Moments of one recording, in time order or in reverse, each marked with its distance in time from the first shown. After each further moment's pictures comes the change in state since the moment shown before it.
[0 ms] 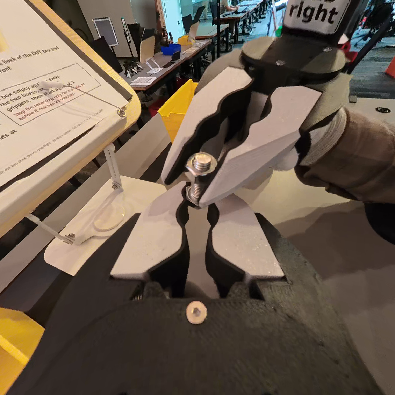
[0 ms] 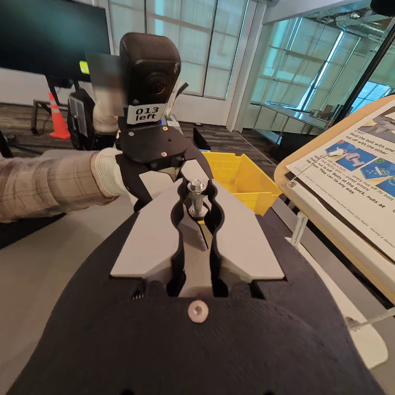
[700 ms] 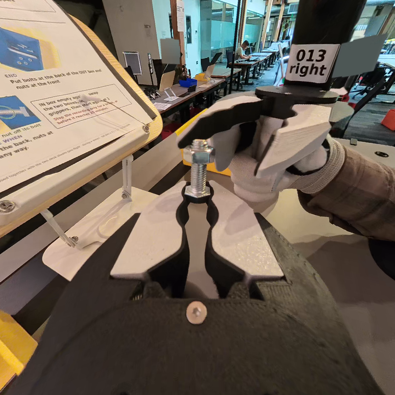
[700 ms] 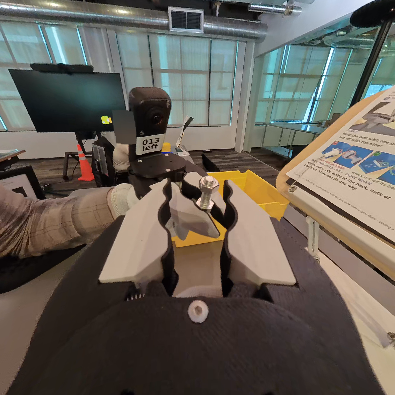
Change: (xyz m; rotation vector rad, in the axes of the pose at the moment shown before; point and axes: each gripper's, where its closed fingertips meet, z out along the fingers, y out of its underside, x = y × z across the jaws) left arm -0.018 -0.013 -0.004 0.131 -0.059 -0.095; right arm 0.010 -0.016 -0.011 0.144 -0.024 0.148
